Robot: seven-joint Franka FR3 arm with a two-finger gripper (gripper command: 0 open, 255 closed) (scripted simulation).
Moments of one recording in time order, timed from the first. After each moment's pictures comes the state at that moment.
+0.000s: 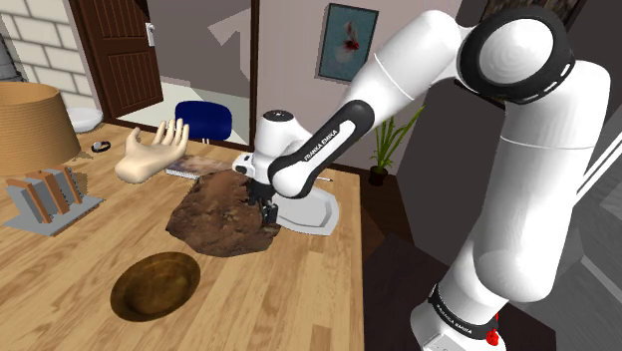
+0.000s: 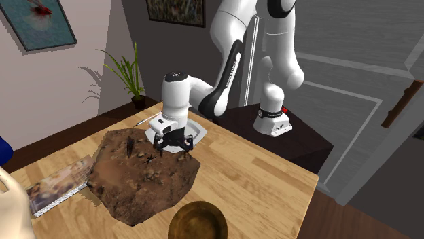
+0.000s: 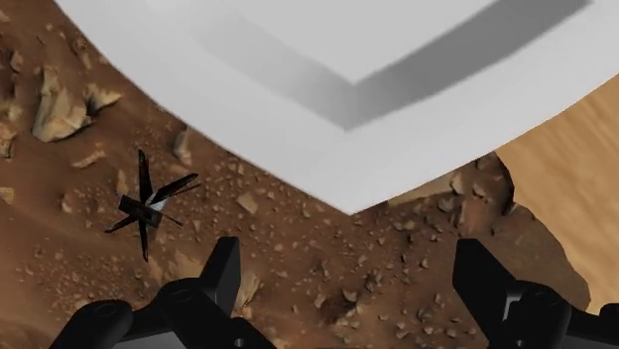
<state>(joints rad) 0.06 0.25 0.19 -2.29 -0.20 2.69 -0.92</state>
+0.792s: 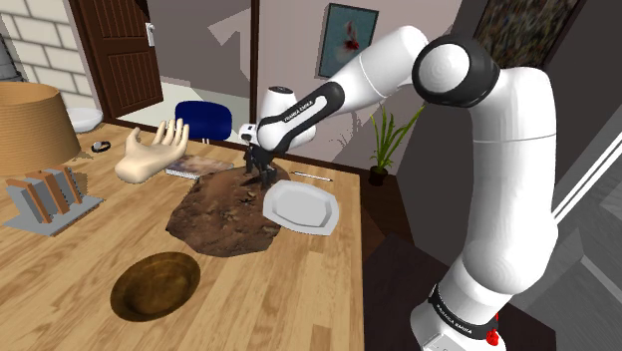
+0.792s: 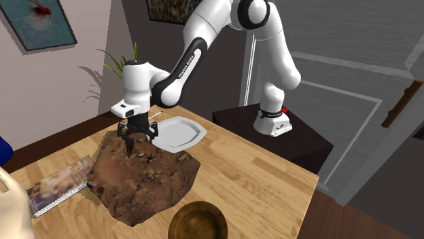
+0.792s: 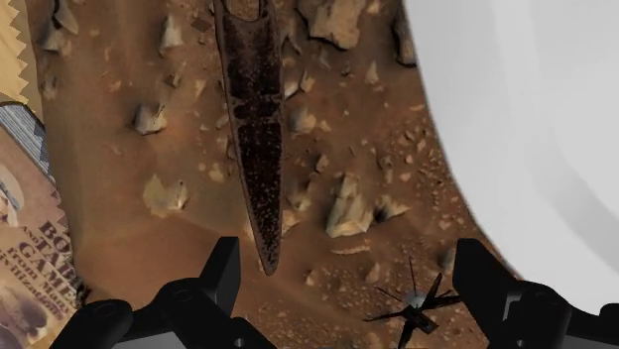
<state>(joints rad) -0.16 0.47 0.24 -1.91 -0.09 2.58 -1.39</state>
